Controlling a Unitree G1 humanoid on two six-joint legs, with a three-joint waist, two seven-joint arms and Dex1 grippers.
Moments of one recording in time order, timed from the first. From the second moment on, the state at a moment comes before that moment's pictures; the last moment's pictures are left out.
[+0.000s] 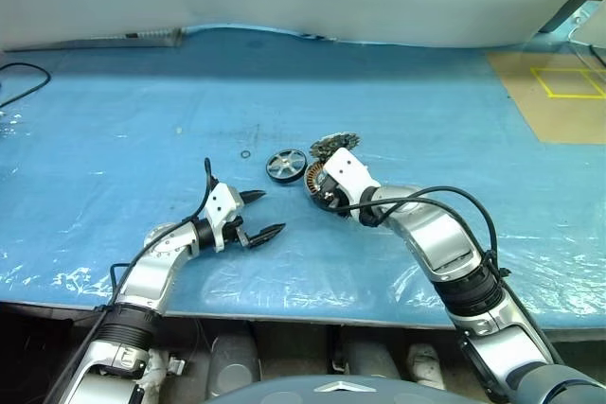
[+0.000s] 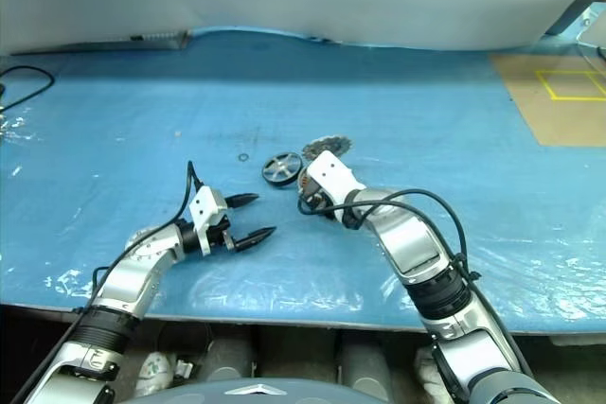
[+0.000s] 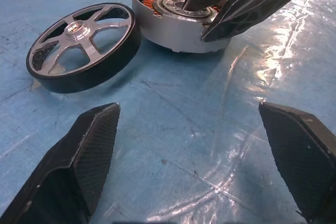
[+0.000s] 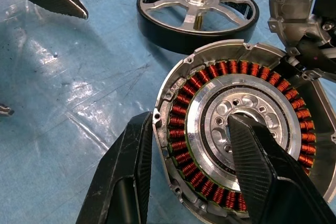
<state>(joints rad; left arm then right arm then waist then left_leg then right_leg) -0.20 0.39 -0.11 0.18 -0.24 -0.02 -0.93 -0.48 -0.37 0.36 -0.28 0.04 0.99 0.54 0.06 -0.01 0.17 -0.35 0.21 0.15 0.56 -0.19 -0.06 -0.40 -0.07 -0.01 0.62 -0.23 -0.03</state>
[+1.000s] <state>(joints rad) -0.42 0.42 -0.01 0.36 -0.27 0.13 -0.87 -0.03 -0.40 -0.01 -0.26 0.22 0.32 0.65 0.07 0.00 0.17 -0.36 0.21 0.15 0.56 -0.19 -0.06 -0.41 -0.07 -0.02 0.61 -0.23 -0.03</state>
